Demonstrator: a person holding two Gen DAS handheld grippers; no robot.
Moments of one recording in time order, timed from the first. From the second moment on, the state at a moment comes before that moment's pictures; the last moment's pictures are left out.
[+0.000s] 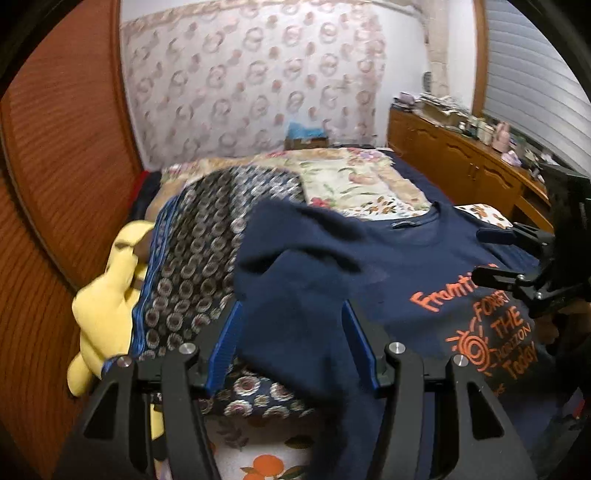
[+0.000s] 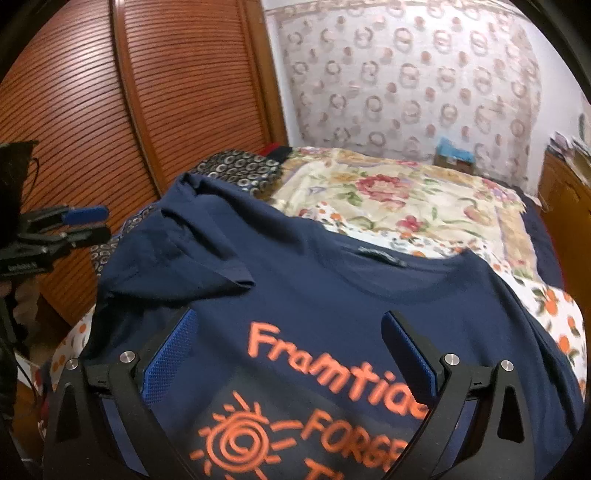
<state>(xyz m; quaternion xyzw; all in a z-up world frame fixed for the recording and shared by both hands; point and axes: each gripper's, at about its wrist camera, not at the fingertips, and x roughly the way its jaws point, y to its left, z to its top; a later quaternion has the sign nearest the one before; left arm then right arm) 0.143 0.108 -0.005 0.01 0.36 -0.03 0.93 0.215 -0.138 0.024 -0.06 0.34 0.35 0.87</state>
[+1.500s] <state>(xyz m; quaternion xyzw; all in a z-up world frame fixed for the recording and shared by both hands) 0.114 0.011 0.023 0.05 0.33 -0.15 0.93 0.228 -0.157 0.008 -0.04 0.35 0.34 0.87</state>
